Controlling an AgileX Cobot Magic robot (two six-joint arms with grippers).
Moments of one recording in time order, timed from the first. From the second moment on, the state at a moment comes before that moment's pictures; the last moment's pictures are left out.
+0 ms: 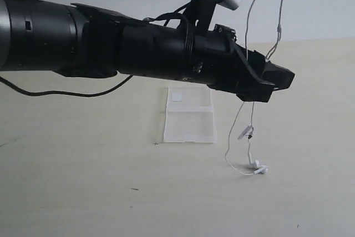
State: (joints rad) left arm -0.64 1.83 -1.26 -1.73 0.53 1.73; right arm 0.63 1.44 -2.41 -0.18 1.23 -0.04
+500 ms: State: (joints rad) left arm -0.66 1.80 -1.35 -1.43 0.54 1.48; right arm 0.63 1.43 -2.41 -0.27 1.23 -0.04
